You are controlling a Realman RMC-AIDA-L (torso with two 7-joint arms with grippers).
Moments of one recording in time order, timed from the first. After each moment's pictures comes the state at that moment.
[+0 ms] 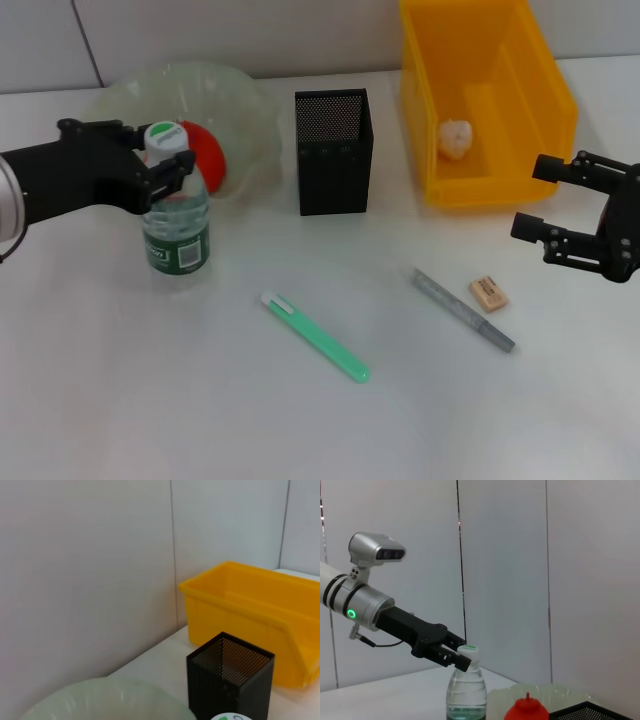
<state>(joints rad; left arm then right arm) -0.13 -2.07 1.49 1.62 2.08 0.96 -2.15 0.29 2.08 -0.53 -0.83 -1.80 -1.79 1.16</state>
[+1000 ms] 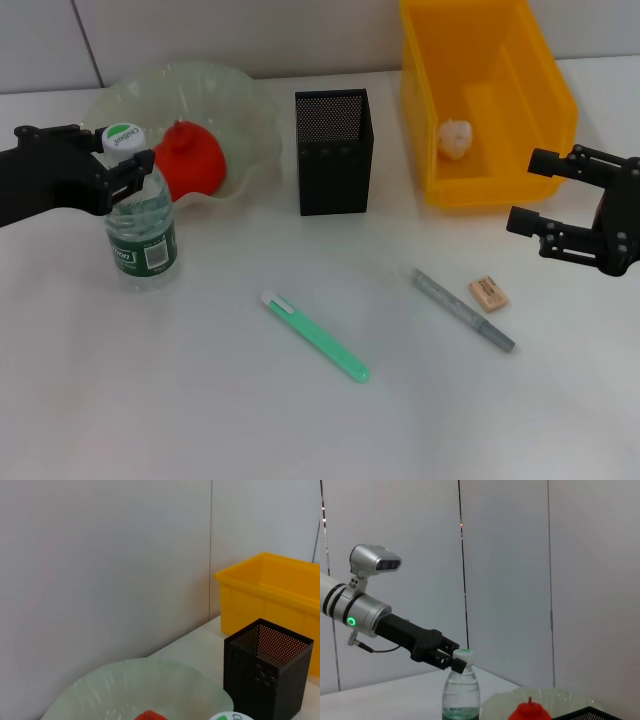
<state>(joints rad) -0.10 -2.07 1.43 1.58 2.06 0.95 -2.10 0.30 2.08 -0.53 -0.83 -1.80 -1.79 1.17</state>
